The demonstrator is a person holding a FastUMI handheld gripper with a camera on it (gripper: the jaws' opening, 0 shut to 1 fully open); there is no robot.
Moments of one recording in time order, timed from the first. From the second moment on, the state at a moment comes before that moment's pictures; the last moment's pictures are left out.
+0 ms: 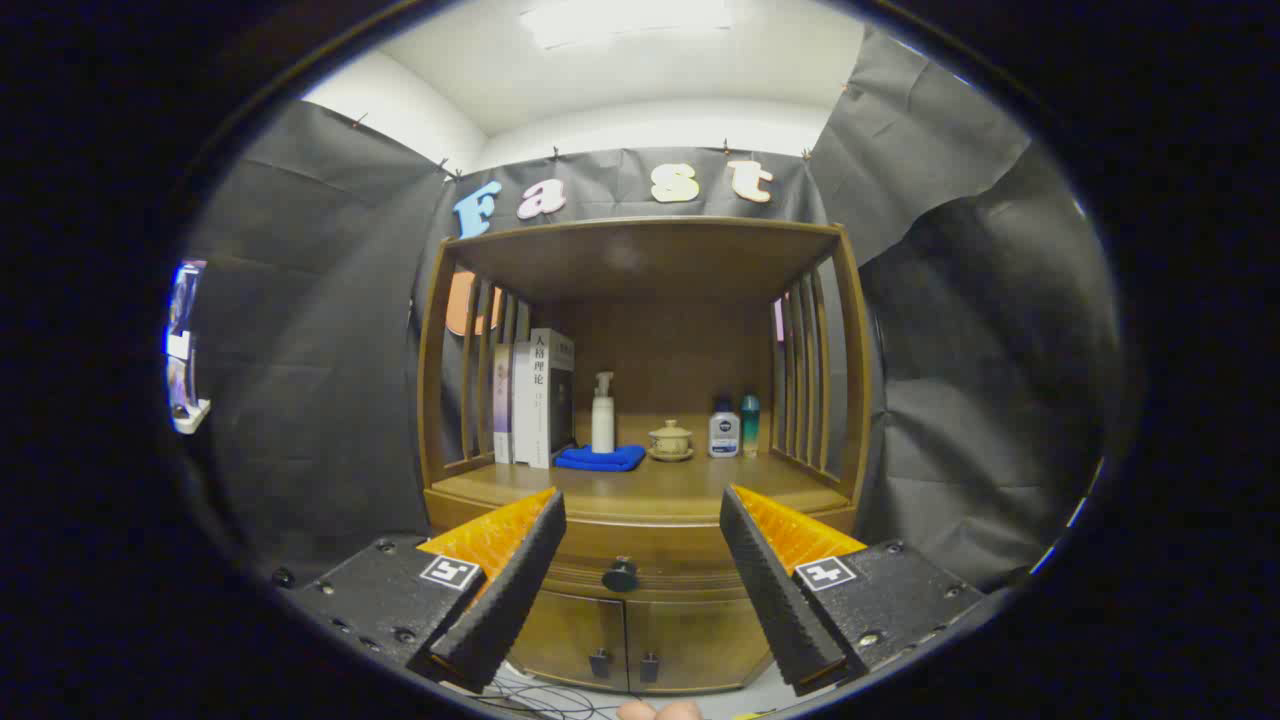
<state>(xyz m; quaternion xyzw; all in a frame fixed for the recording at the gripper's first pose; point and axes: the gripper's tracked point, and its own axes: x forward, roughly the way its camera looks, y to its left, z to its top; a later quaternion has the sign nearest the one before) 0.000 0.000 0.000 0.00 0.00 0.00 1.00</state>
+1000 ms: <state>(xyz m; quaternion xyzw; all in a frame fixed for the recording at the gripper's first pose) -0.001 0.002 0.009 -0.02 -0.02 0.01 1.00</state>
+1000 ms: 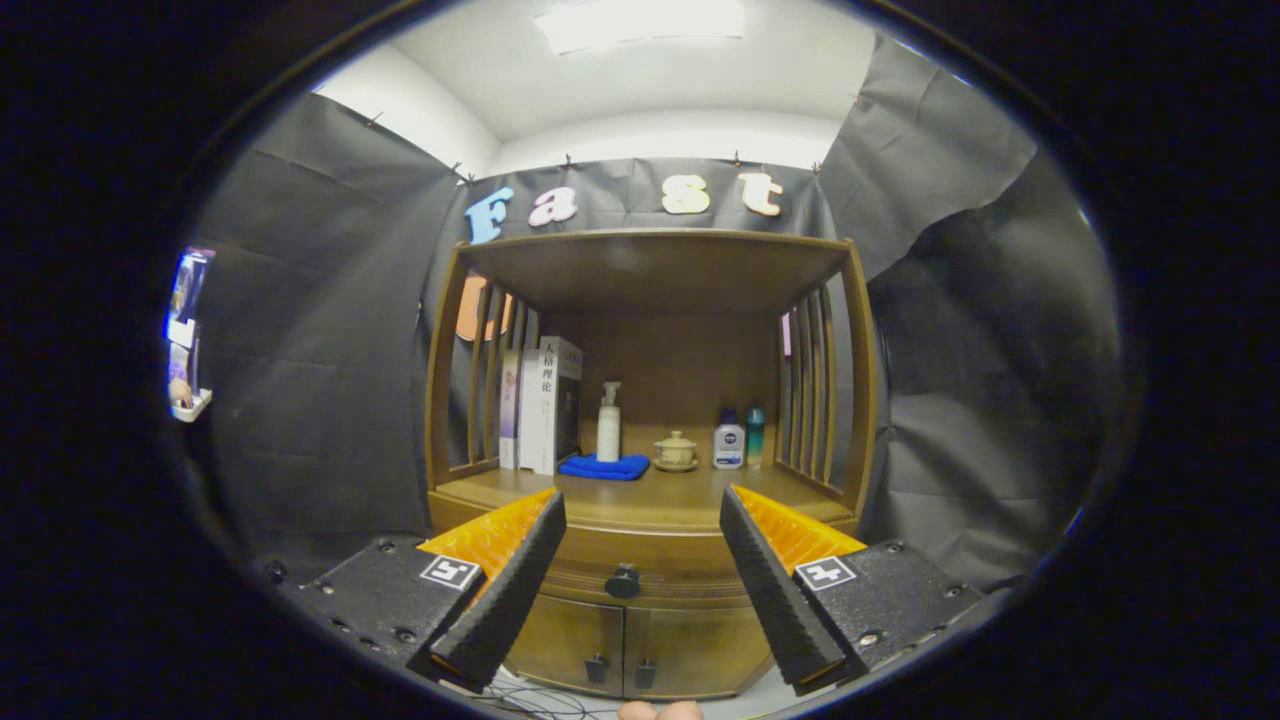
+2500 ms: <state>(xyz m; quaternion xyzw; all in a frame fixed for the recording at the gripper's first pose) 0.149 0.008 -0.172 -0.05 0.11 -0.02 0.99</state>
